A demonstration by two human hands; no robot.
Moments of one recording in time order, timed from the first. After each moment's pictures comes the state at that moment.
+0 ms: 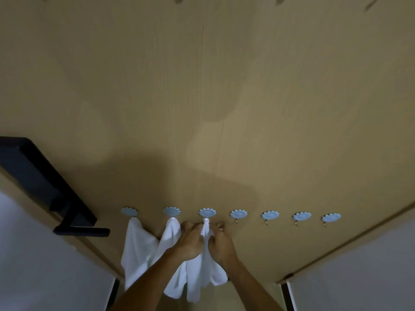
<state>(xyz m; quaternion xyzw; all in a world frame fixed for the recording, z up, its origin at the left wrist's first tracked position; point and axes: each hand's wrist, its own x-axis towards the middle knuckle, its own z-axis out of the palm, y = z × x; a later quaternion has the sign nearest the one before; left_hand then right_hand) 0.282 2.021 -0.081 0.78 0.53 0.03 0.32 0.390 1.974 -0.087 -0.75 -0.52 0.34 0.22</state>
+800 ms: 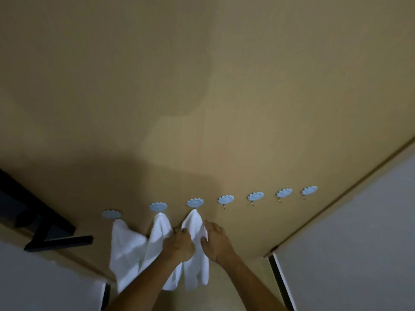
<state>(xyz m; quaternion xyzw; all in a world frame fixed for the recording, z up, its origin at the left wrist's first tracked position) 0.279 2.009 -0.090 0.78 0.55 -0.15 0.28 0.392 1.948 -0.094 -0.78 -0.52 0.33 0.12</state>
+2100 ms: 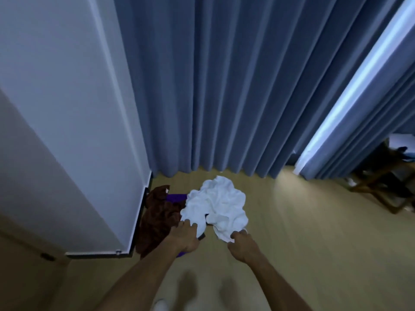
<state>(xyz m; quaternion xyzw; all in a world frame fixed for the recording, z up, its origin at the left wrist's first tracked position) 0.506 1.274 -0.072 0.91 -0.24 -0.33 0.03 0.419 1.093 -0.108 -0.93 0.21 0.24 0.20</state>
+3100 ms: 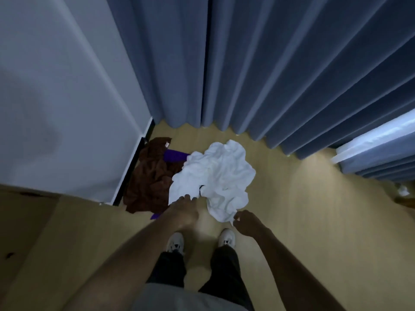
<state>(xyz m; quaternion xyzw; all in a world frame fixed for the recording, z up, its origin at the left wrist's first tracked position) 0.713 1.081 -0.189 0.89 -0.10 -0.43 0.09 0.666 0.868 -0.207 -0.87 0.10 0.44 0.18</state>
